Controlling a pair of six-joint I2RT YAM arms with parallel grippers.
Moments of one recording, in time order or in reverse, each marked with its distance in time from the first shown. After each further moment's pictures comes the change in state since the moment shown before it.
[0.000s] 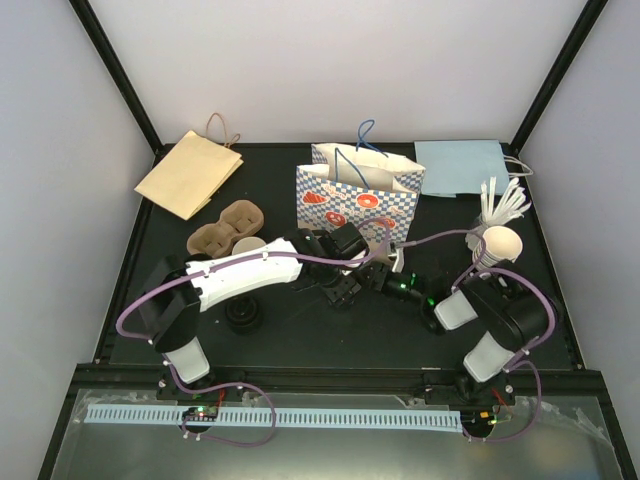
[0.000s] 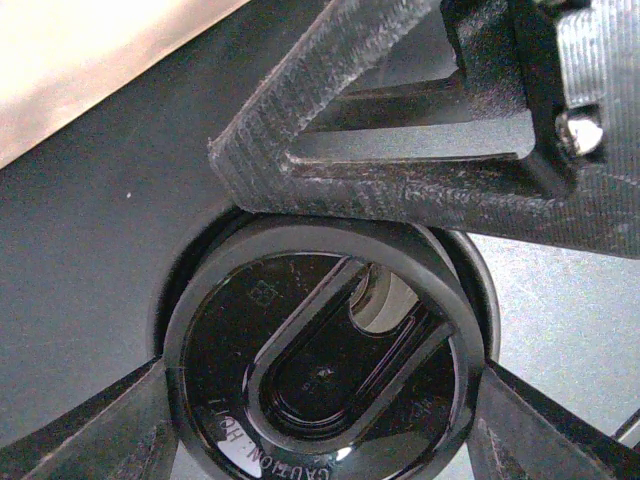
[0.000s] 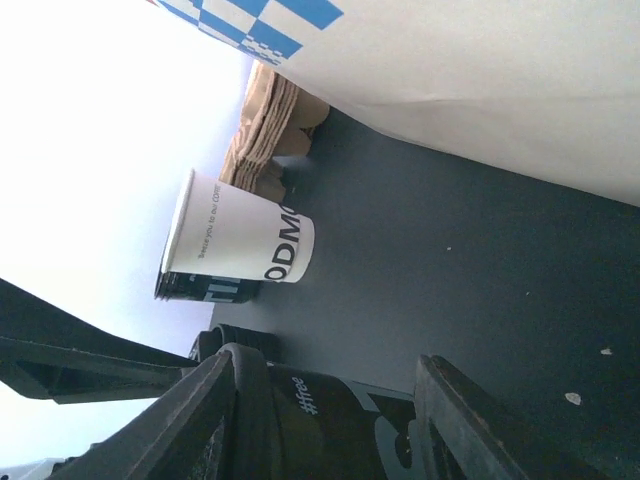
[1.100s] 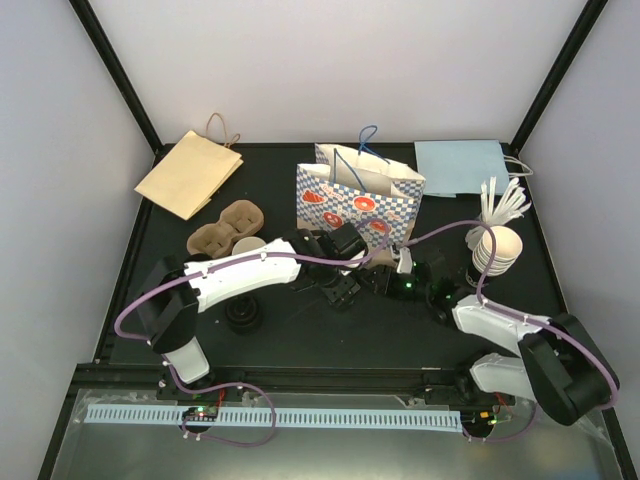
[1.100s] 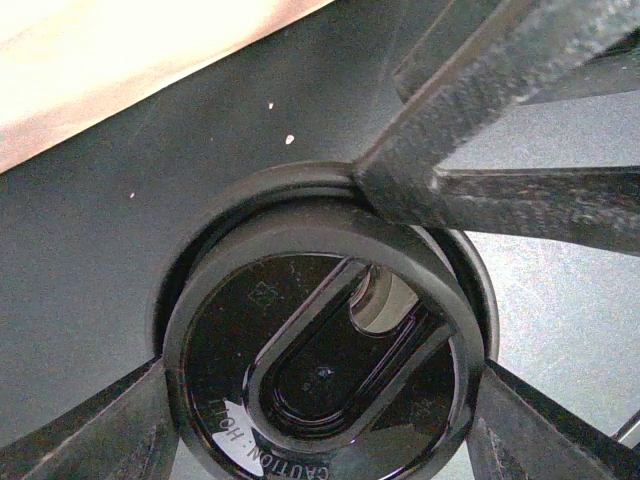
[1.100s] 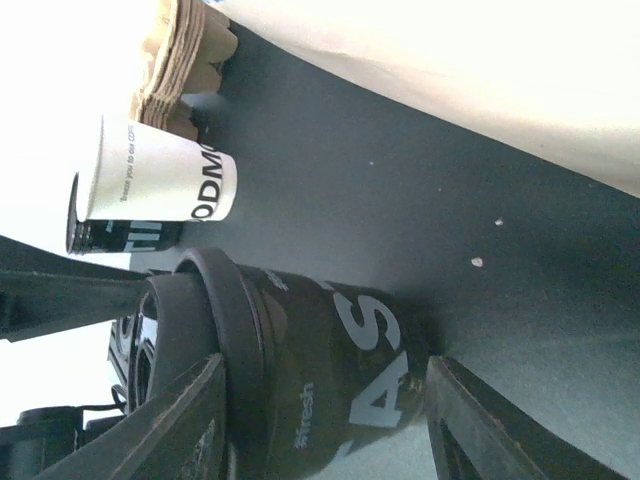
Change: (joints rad) left arm 0.000 -0.013 -0.008 0.002 -0.003 0.002; right arm 0.003 -0.429 0.116 -0.806 0.054 -0.161
